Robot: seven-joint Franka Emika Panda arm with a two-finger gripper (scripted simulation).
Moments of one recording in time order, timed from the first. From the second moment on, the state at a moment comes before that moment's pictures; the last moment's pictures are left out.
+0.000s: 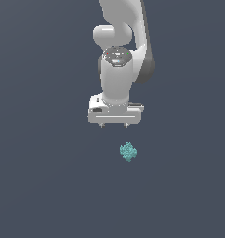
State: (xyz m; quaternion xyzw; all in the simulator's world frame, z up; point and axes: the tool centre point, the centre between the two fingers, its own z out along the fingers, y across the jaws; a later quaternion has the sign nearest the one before) arm 0.007 0.007 0.189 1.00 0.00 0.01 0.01
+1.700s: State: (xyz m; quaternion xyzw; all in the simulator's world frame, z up) arm 0.054 0.077 0.089 0.95 0.31 0.00 0.00
